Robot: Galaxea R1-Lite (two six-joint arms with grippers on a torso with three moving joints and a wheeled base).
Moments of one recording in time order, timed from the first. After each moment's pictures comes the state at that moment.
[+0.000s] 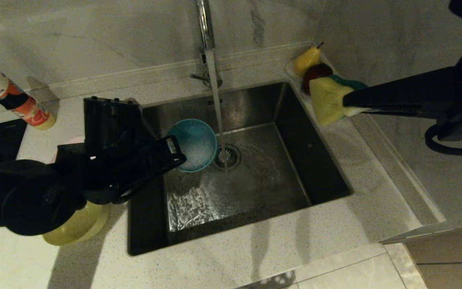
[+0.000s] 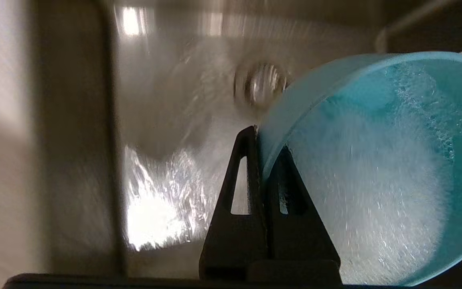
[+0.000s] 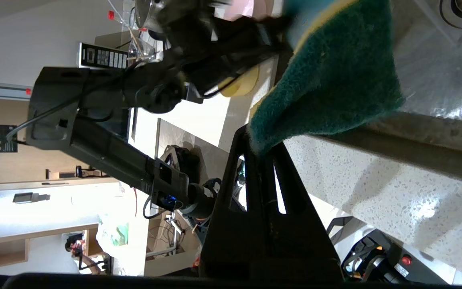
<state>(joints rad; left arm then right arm) -0.49 1.67 -0.96 -0.45 0.36 -0.42 0.63 1.34 -1.48 0.33 0.42 0.55</state>
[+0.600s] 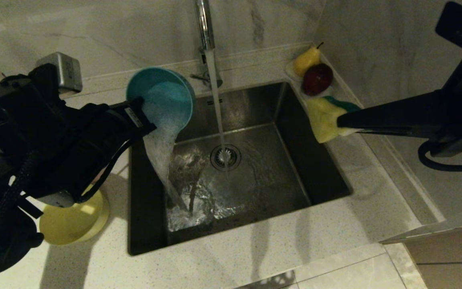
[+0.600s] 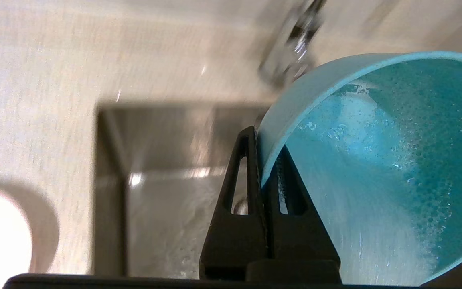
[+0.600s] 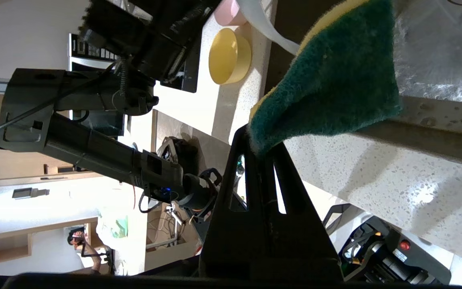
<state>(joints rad) -0.45 1.55 -0.77 -1.05 0.34 -0.14 0.63 1.34 -1.42 0.32 0.42 0.55</state>
